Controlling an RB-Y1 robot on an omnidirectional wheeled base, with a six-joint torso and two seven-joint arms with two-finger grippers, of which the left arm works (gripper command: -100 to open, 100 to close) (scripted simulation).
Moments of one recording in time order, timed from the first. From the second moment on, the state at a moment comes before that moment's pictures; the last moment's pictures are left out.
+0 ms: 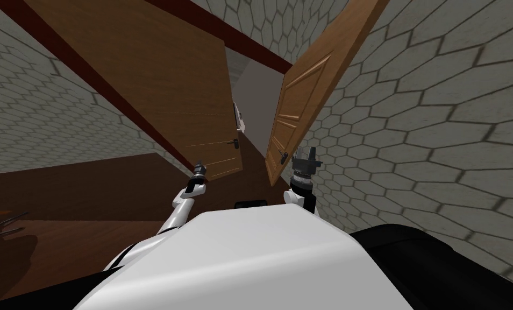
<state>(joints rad) -0.09 0.37 0.29 -1.06 0.10 -0.38 0.18</state>
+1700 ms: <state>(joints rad) -0.13 0.33 0.59 -1.00 -0.02 -0.37 0.16</state>
